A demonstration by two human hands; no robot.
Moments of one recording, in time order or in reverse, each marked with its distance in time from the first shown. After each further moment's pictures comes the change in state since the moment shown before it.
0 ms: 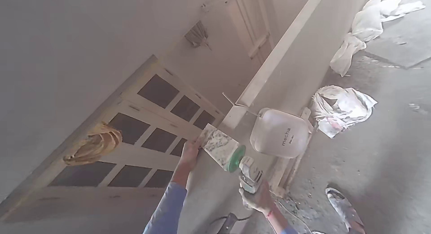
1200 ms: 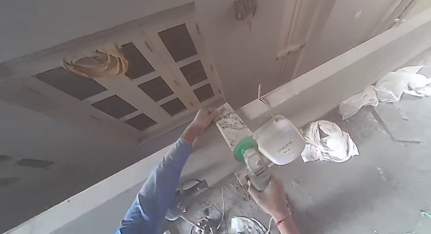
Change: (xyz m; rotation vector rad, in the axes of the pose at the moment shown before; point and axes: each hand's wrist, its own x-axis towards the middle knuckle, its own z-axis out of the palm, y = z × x) left_hand 0.004 0.000 -0.014 0.044 -0.056 -0.040; right_hand 0.037 -0.110 -0.079 -0.851 -0.345 0.105
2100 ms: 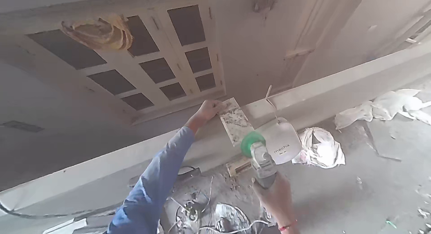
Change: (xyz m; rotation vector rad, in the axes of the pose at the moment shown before) left_hand -0.003 -0.008 -0.005 -0.094 -0.020 0.043; right_hand 0.012 -0.034 -0.052 -0.188 -0.130 0.125
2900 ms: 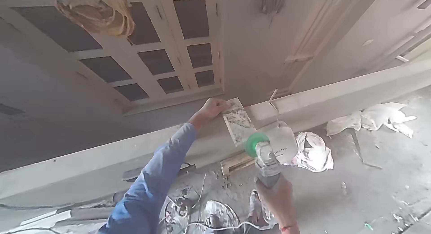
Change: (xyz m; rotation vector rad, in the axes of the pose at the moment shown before) left_hand -0.008 -0.004 -0.004 0.000 -0.019 0.029; right_hand 0.001 -0.009 -0.011 -0.007 0.021 0.031
